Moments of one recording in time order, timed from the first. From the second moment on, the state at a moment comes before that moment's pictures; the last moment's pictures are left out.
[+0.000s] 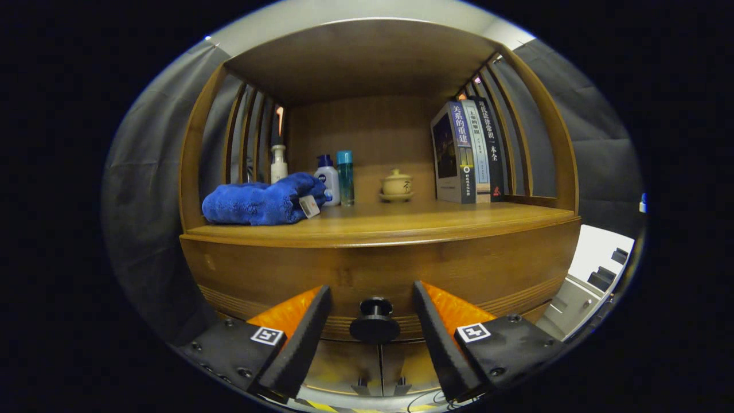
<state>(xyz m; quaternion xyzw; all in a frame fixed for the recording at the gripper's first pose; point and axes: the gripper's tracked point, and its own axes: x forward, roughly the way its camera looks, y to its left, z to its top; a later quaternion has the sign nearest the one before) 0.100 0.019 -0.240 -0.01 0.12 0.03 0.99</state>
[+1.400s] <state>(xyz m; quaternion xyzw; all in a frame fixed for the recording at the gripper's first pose) 0.011 0.014 -0.249 0.00 0.18 0.02 0.98</state>
